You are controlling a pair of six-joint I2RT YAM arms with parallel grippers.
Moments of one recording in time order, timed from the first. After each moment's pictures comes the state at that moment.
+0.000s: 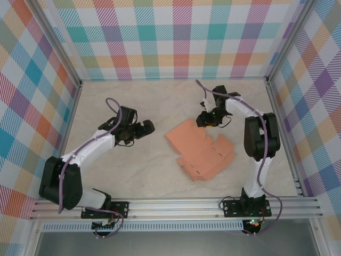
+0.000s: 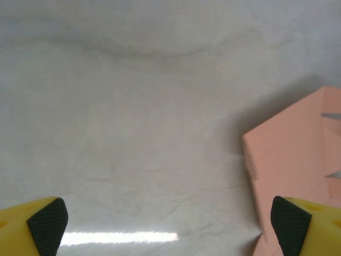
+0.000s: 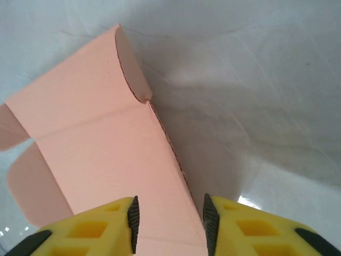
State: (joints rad) left arm -0.38 1.42 0.95 -0.47 0.14 -0.72; right arm 0.24 1.97 1.50 -0.87 -0.47 -0.01
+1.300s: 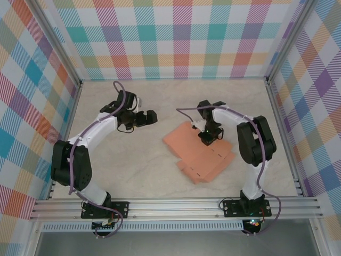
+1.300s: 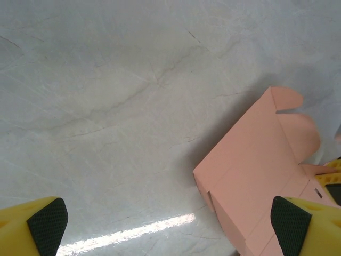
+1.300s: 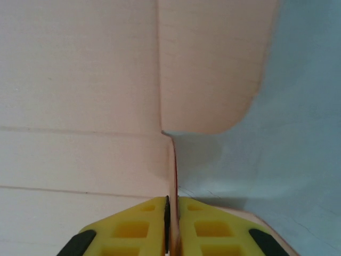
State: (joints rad) left arm -0.29 1.59 1.21 -0.61 0.29 -0.45; right arm 0.45 1.93 1.35 -1.02 -0.03 -0.37
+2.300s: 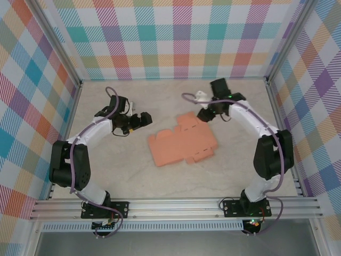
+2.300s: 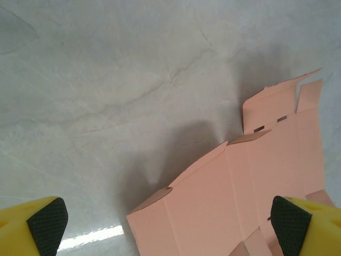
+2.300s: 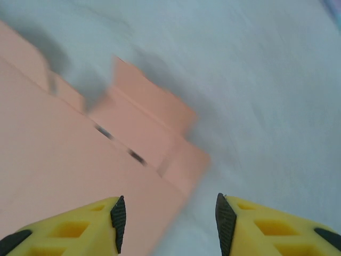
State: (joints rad) left arm -0.21 1.59 1.09 -0.49 0.40 -0.47; right arm 0.31 1.71 1.42 -0.71 -0.19 -0.63
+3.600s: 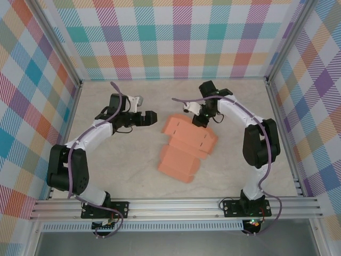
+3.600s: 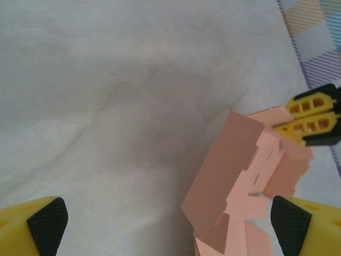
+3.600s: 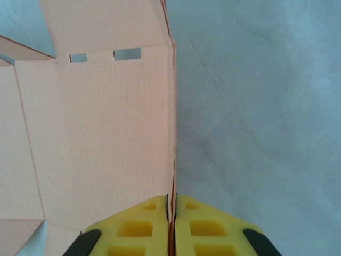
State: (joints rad) left arm -0.23 1.55 1.05 -0.27 0.60 -0.28; right arm 0.41 1.90 1.58 -0.94 -0.29 -0.81
